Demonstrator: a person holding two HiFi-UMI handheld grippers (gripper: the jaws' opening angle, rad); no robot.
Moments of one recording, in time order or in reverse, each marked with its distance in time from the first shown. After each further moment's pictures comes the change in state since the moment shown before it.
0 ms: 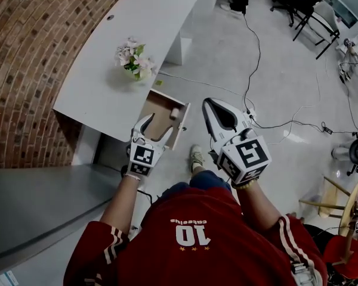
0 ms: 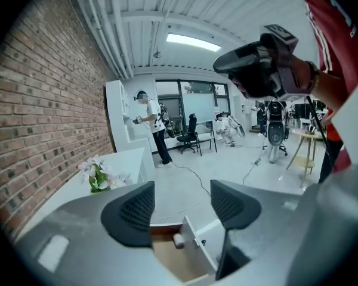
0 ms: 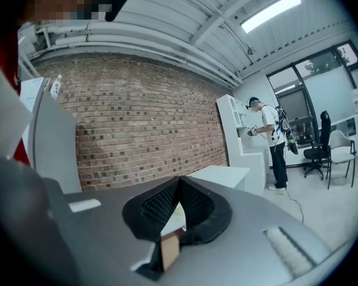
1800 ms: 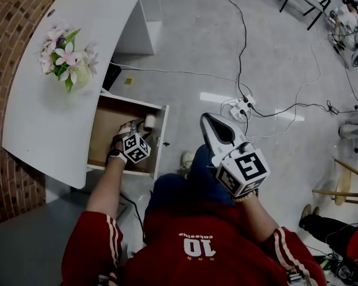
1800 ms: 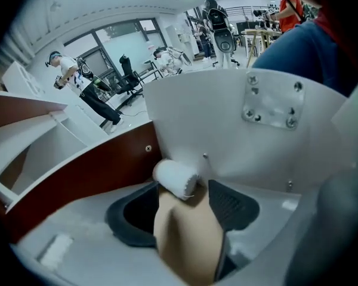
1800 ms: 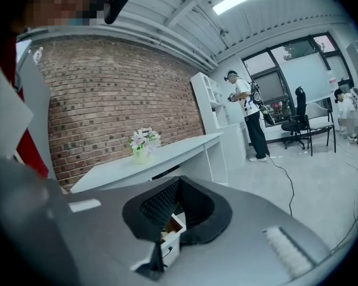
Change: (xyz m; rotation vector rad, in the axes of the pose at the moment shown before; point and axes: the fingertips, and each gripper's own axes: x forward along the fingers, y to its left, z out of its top) left arm 0.296 0.009 -0.400 0.568 0.499 -0.302; right arm 0.056 -0.143 -0.285 0.116 0.080 -0.156
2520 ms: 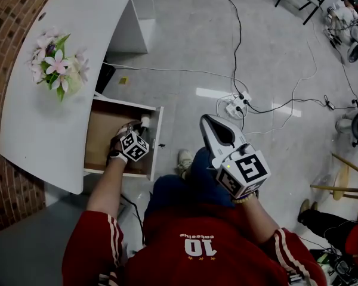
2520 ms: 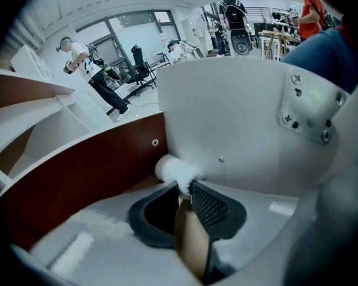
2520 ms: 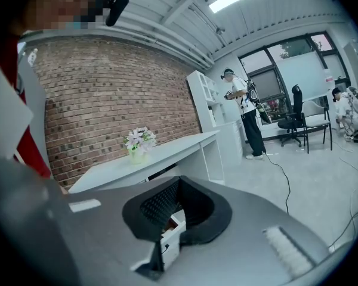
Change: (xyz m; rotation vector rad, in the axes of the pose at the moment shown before) left arm 0.014 0.007 -0.001 -0.118 0.049 0.011; right arm -0.005 -0.016 0.003 0.019 0.020 -0.030
